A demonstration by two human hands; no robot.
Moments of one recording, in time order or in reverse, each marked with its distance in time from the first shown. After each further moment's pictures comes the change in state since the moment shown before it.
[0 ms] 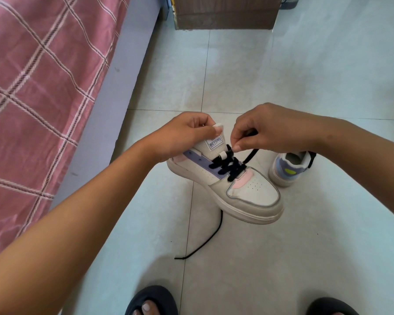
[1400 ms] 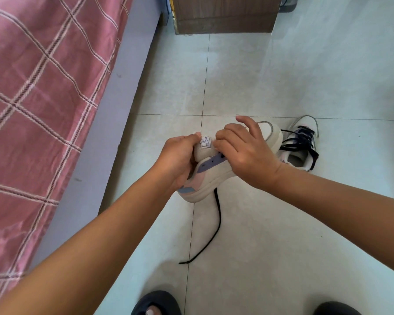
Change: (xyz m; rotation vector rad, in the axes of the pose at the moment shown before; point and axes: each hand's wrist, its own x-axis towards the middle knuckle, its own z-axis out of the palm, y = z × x) left_hand 0.000 -0.018 0.031 -0.860 0.438 -0.374; right_hand 0.033 0.034 0.088 -0.703 0.964 -0.505
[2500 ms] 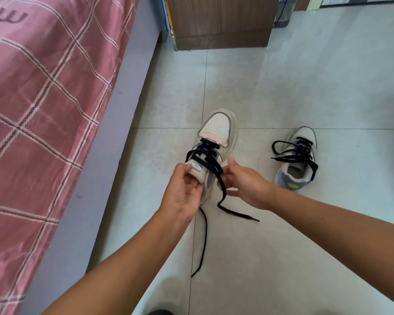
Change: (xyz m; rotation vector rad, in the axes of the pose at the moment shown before) left_hand 0.000 -0.034 -0.006 -0.621 0.005 -0.053; right_hand -0.014 -0.014 0.015 1.475 -0.640 1.522
